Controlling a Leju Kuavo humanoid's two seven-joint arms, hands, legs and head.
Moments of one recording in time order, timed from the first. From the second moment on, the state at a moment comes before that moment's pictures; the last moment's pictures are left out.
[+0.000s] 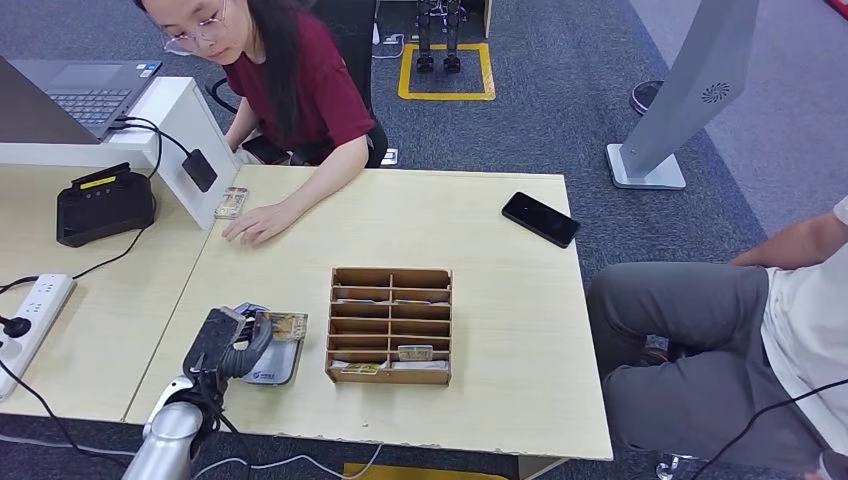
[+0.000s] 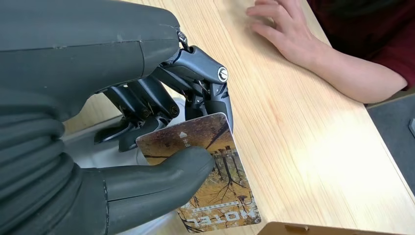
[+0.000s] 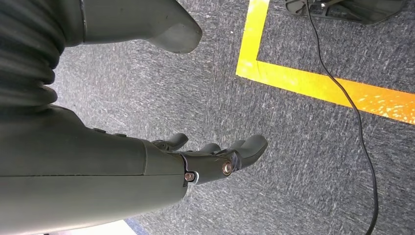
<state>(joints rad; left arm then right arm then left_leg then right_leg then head) -0.12 0.09 0.05 -1.16 -0.32 0.00 -0.34 -0.06 0.15 -0.63 -0.20 1.15 -0.19 0.02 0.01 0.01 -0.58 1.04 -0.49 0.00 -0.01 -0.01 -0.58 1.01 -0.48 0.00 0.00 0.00</state>
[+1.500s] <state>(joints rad) 0.01 0.22 0.08 -1.33 -0.27 -0.21 -0.32 -0.06 0.15 -0.68 -0.20 1.20 -0.20 0.01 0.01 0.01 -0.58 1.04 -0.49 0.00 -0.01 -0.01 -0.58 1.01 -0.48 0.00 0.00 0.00</state>
